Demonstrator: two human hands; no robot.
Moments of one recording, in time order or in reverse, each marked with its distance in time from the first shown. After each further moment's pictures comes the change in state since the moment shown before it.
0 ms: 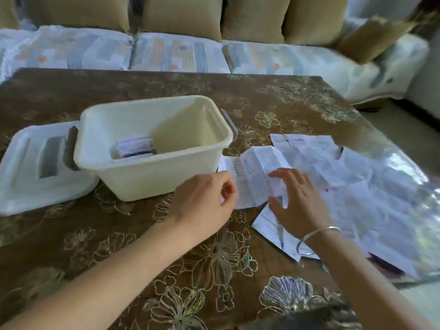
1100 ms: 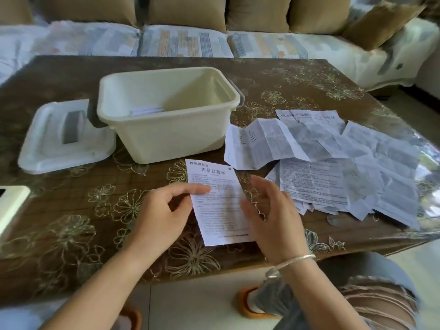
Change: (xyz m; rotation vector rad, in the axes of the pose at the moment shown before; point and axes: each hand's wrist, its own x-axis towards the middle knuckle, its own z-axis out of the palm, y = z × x) left_hand -0.109 -0.049 0.011 -0.641 0.113 -0.251; right_hand -0.104 -0.069 0.028 0.439 0.016 0.130
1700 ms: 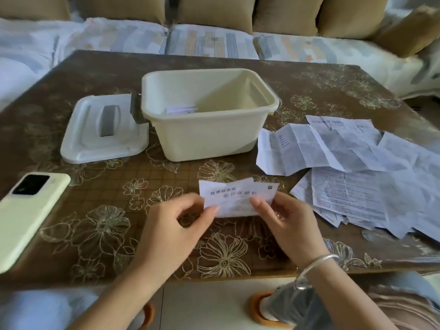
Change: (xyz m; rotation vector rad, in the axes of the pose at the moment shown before) left_hand -0.026 -0.012 -0.032 0.169 0.106 0.189; right_hand 0.014 -0.014 0.018 0.314 -0.123 -0.138
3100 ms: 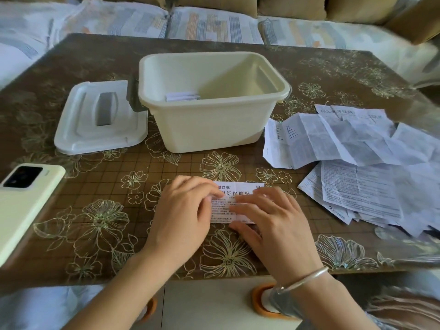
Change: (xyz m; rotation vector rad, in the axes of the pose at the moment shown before) left_hand 0.018 -0.016 0.016 0.440 -0.047 0.111; right_hand -0.008 0.012 0.026 -0.743 0.015 -0.492
